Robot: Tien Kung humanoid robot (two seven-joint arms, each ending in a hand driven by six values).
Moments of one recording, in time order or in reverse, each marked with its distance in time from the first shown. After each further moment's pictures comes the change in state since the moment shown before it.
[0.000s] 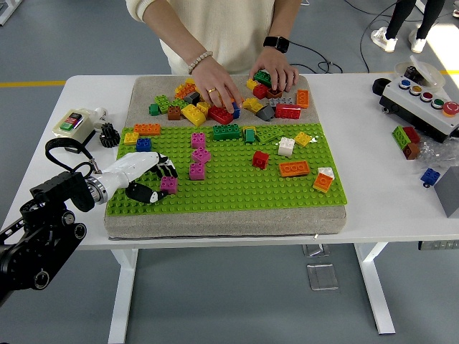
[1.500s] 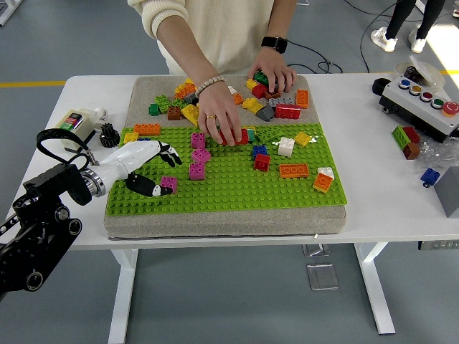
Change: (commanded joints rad) left arm 0.048 0.023 -0.061 -0.165 -0.006 -0.052 0.019; right arm -0.002 0.001 0.000 0.000 0.007 0.000 0.001
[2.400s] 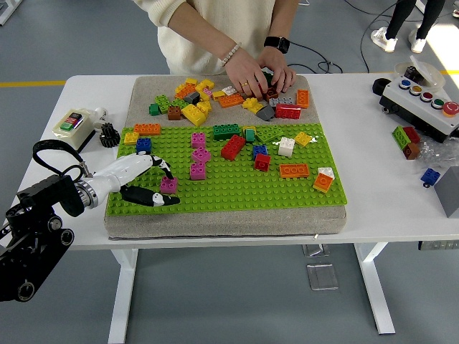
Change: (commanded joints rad) left arm 0.032 0.019 0.002 0.024 0.011 -0.029 0.008; right arm -0.001 0.003 -0.012 0.000 0.007 0.000 -0.001
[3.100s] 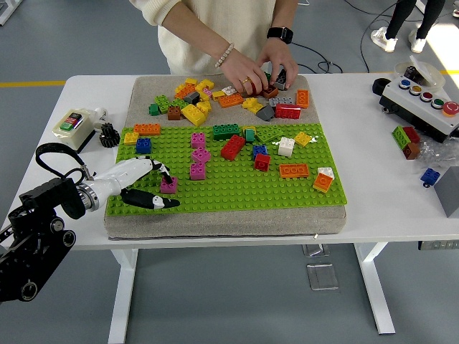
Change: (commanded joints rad) left arm -0.012 -0.015 0.010 0.051 0.000 0.007 -0.005; right arm 0.002 -0.002 0.005 0.000 0.001 0.001 -0.001
